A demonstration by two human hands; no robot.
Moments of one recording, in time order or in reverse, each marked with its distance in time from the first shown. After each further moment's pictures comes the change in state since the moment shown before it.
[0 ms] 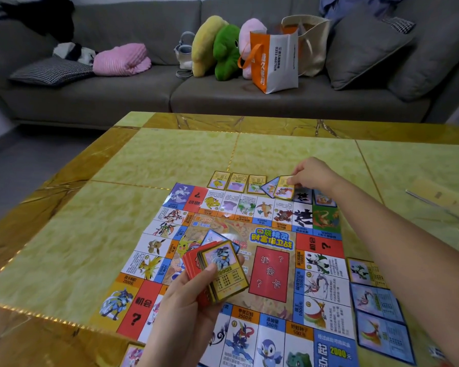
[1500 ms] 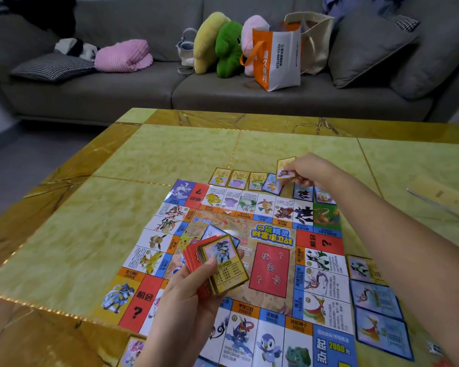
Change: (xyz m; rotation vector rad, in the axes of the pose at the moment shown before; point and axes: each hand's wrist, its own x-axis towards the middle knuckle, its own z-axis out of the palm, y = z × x) left_hand -0.004 0.000 0.006 -0.022 0.046 0.051; right_hand -0.018 -0.029 -0.005 0.252 -0.088 0.182
